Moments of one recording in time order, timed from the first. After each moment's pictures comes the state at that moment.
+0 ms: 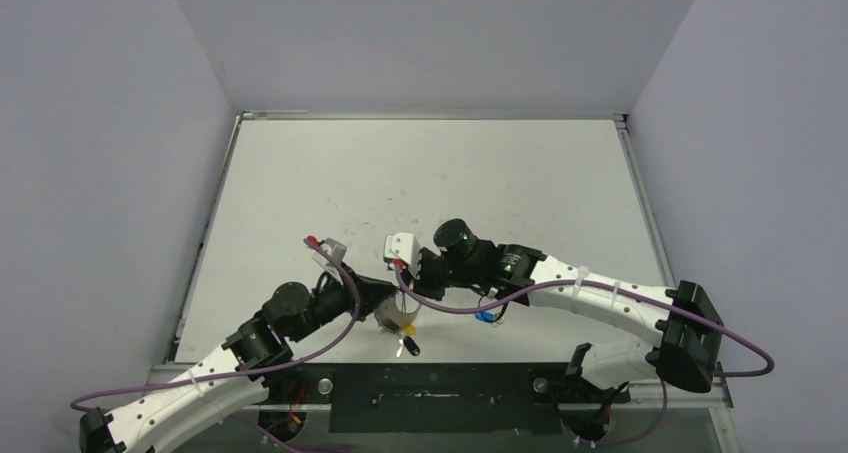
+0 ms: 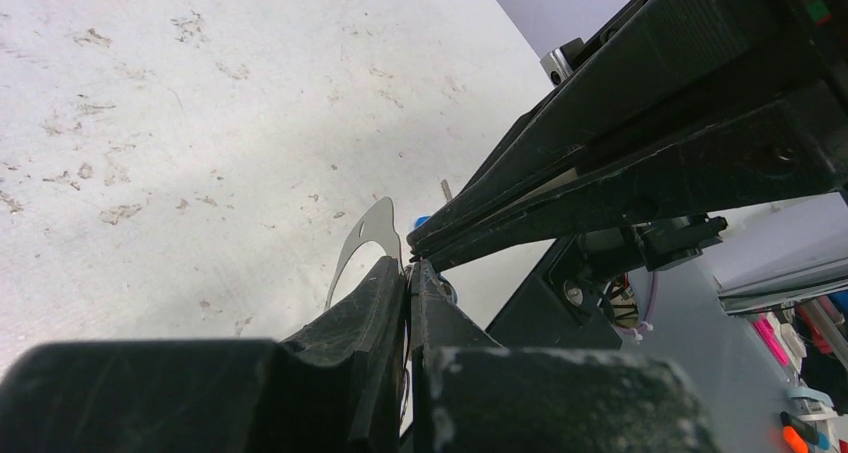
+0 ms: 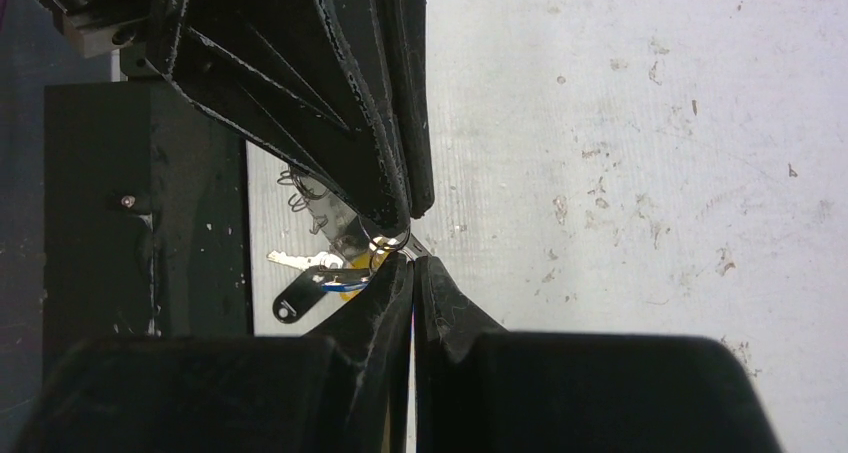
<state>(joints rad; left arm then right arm) -0.90 0.41 0.27 0.03 0.00 -0.64 1.06 1.33 0.99 -0.28 -0.33 -0.30</state>
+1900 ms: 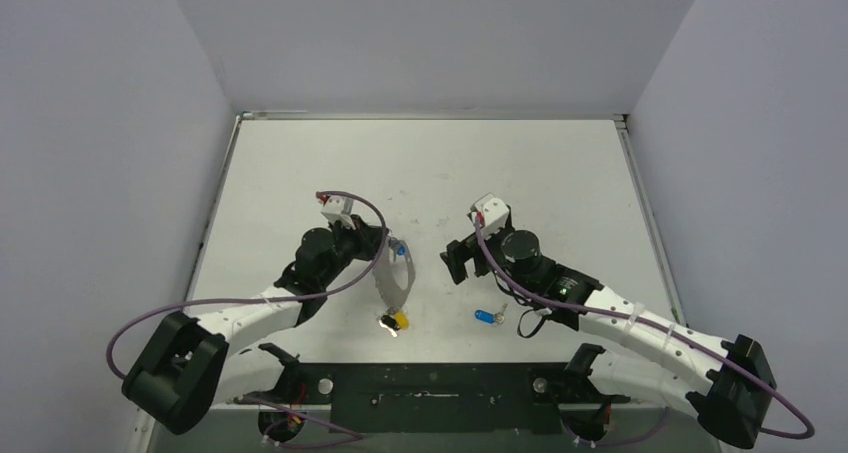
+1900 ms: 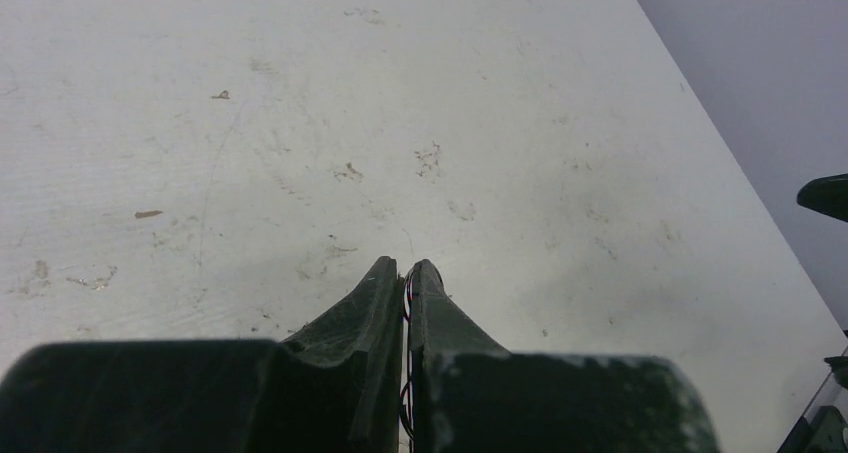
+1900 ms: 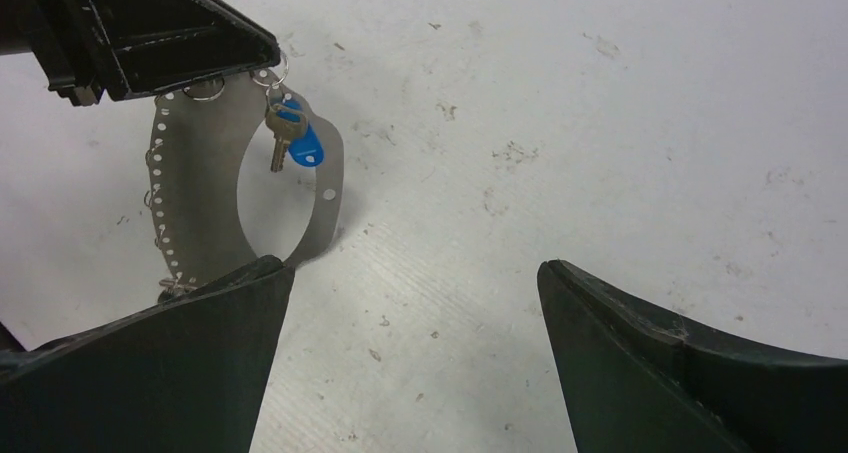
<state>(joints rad) -0.55 1.14 0.35 0.61 0.02 -0.52 0.88 0.97 0.64 -0.02 0.16 0.09</state>
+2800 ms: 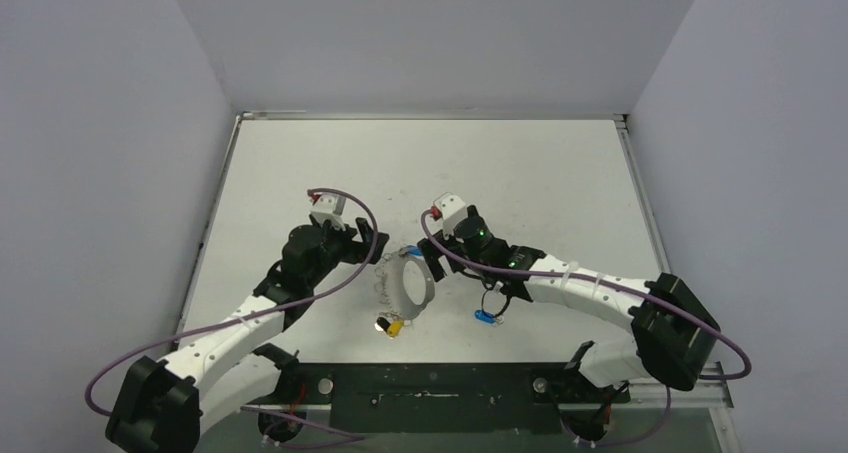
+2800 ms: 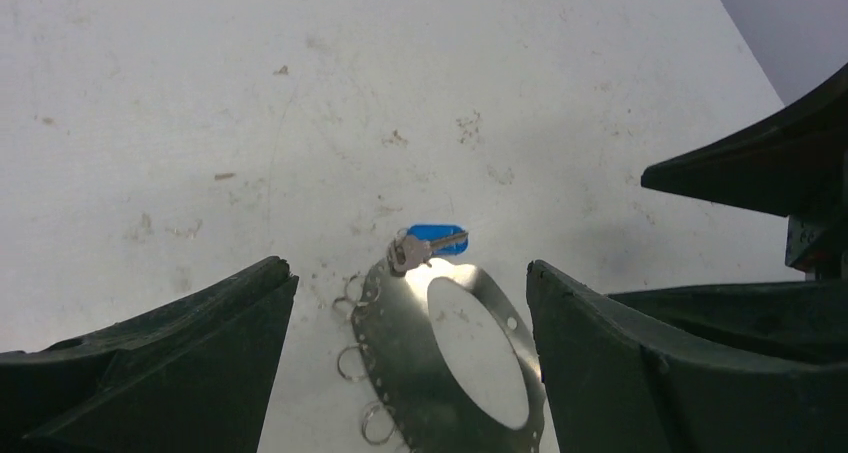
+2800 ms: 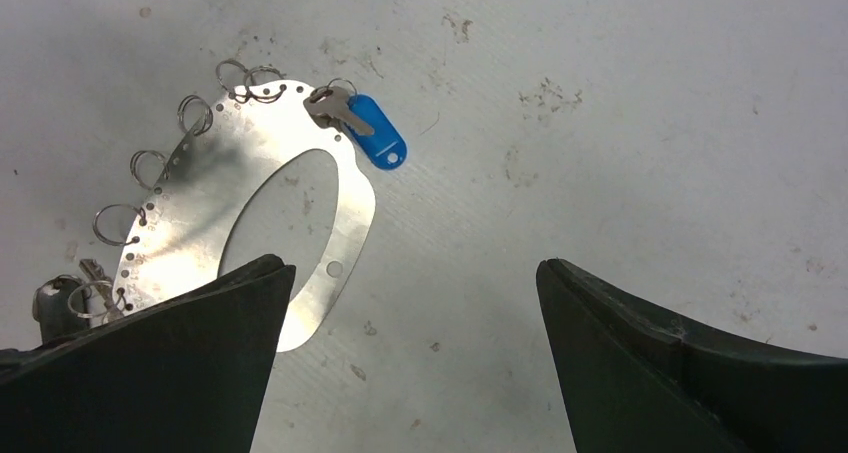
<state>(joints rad) -0.50 1.01 0.44 0.32 0.03 -0.41 0.88 1.34 0.75 -0.02 0.19 0.11</state>
